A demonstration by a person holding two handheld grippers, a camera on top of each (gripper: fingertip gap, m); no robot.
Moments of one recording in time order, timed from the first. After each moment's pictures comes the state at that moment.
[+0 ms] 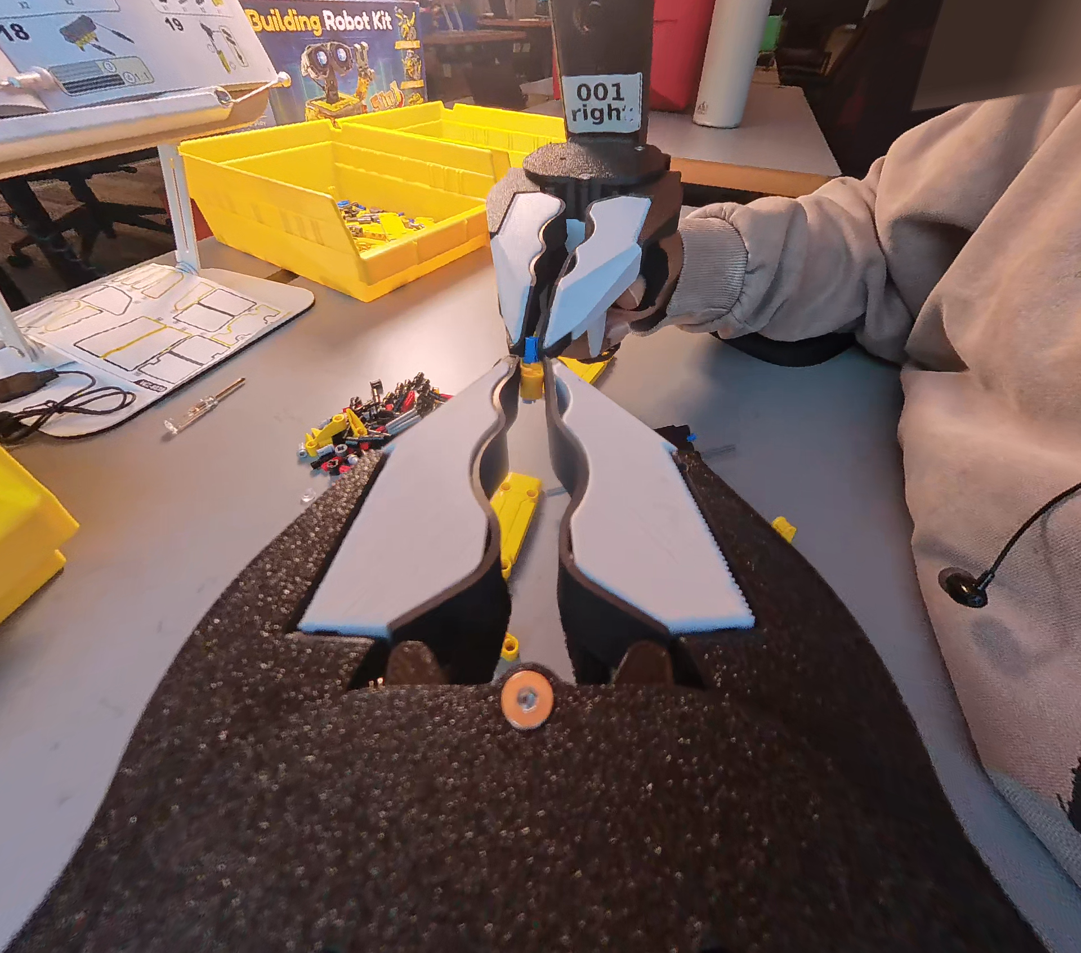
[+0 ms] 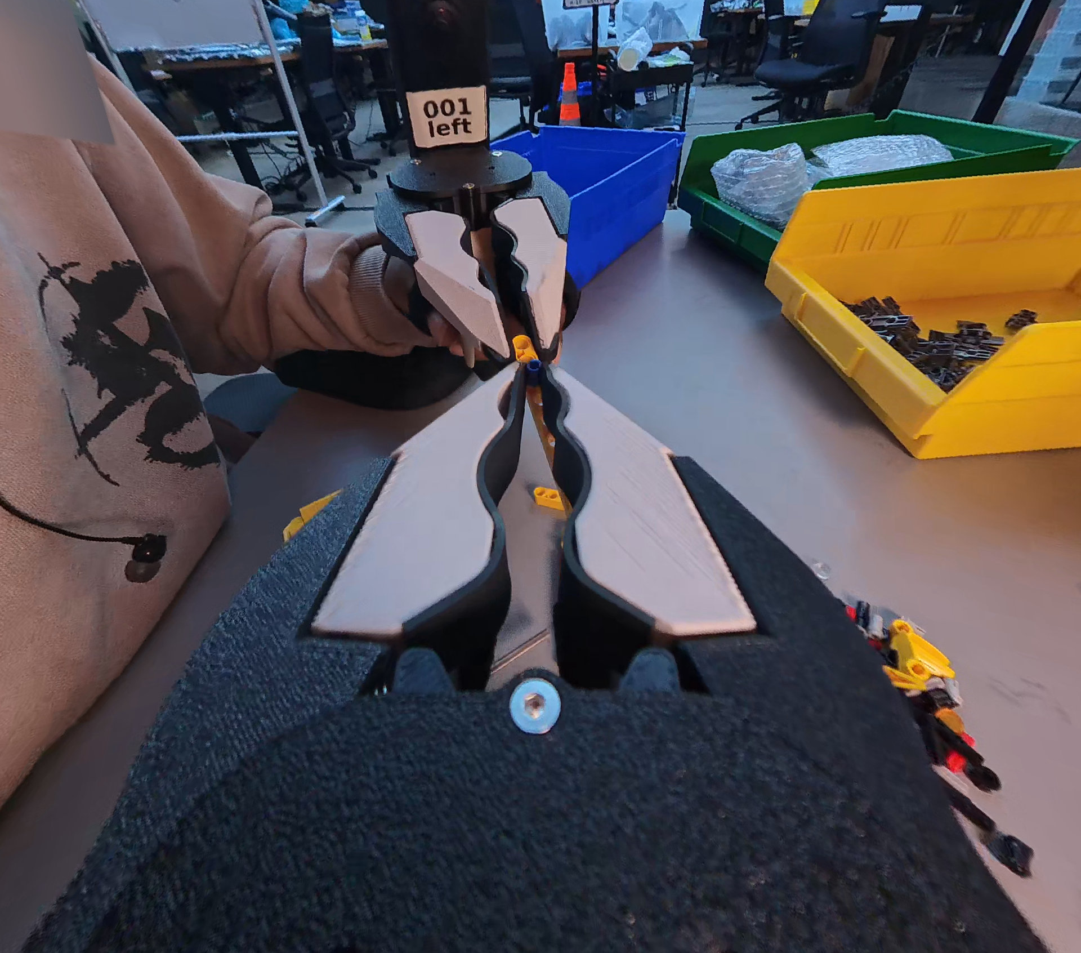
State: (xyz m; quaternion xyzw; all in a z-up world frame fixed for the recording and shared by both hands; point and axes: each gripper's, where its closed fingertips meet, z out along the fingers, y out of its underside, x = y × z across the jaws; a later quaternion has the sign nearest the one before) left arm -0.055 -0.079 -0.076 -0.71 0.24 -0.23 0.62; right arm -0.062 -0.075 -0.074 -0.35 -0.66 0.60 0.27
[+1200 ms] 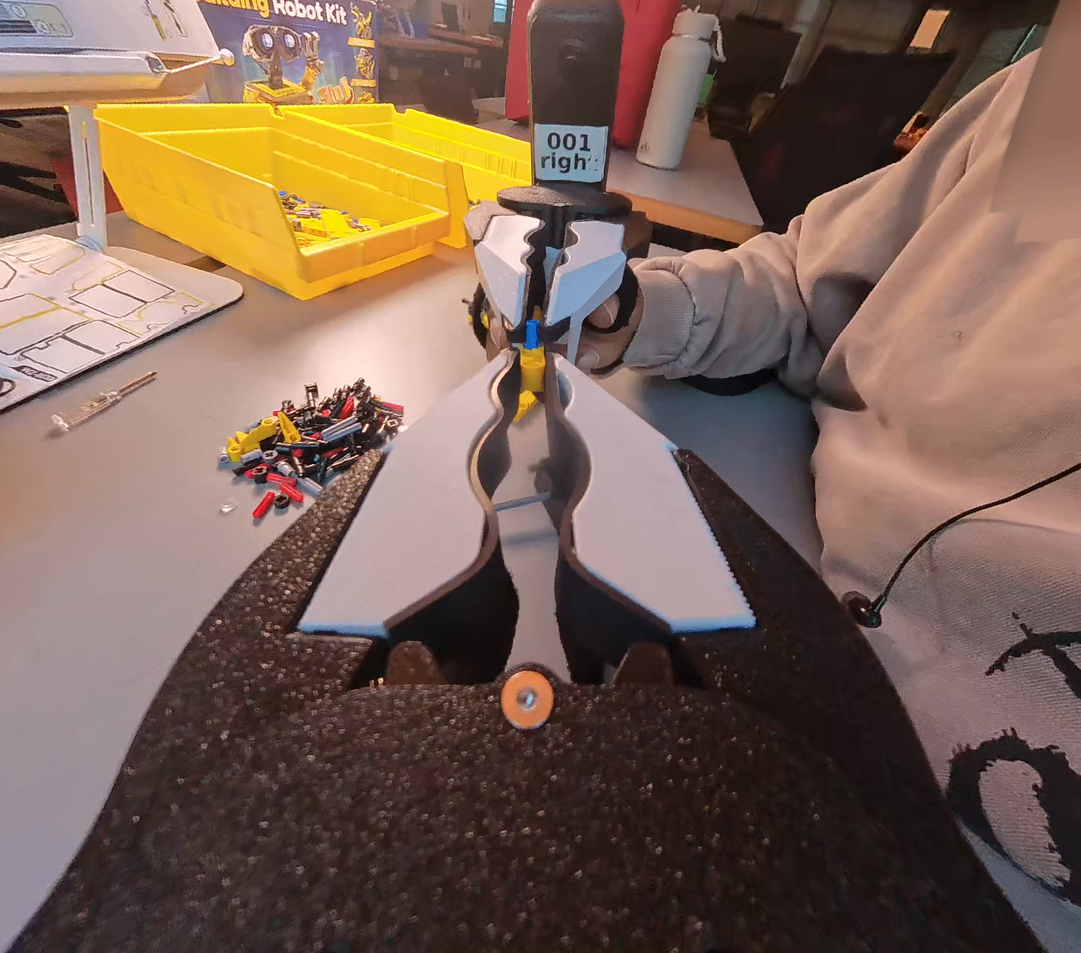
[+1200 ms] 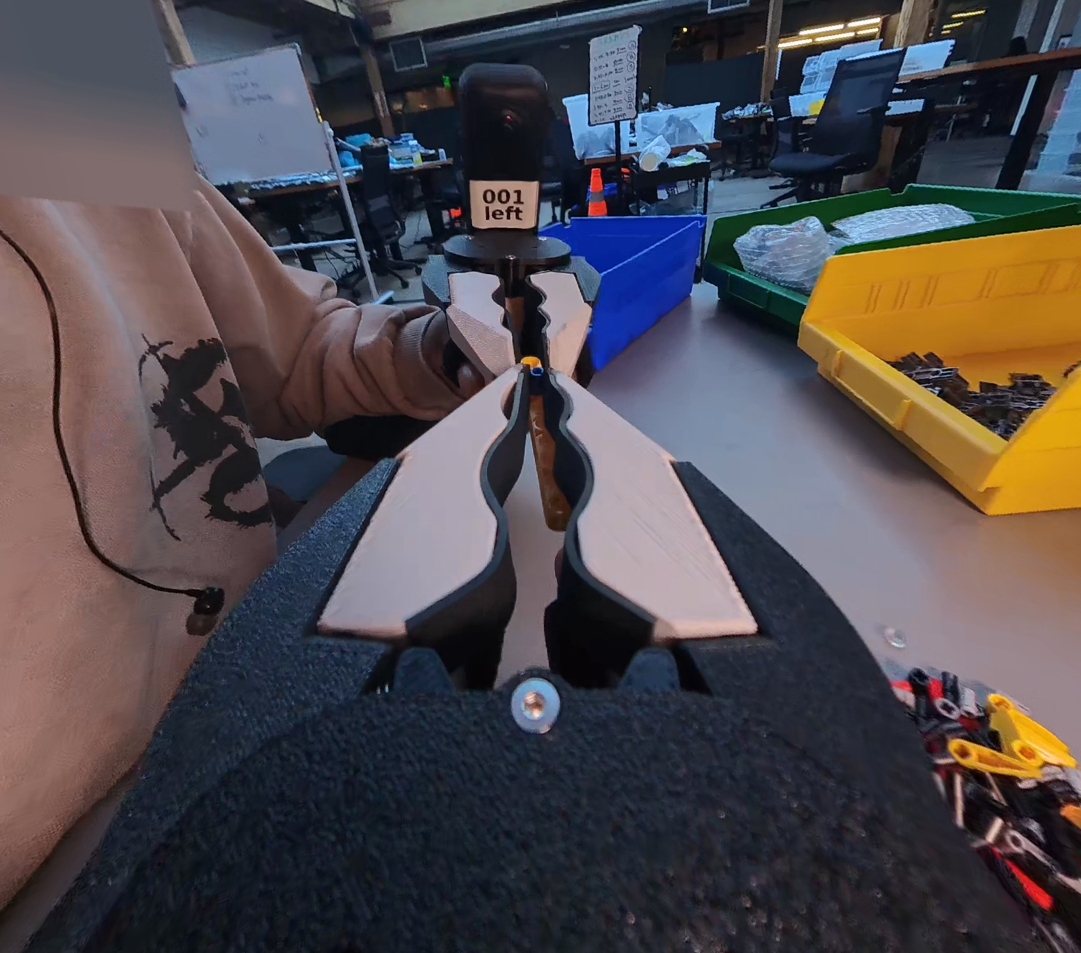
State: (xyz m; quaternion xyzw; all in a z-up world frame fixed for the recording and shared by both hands) left arm -0.046 -0.084 -0.068 -0.71 0.22 -0.30 0.60; right arm -0.056 -0.086 -0.055 -0.33 -0.61 0.67 0.26
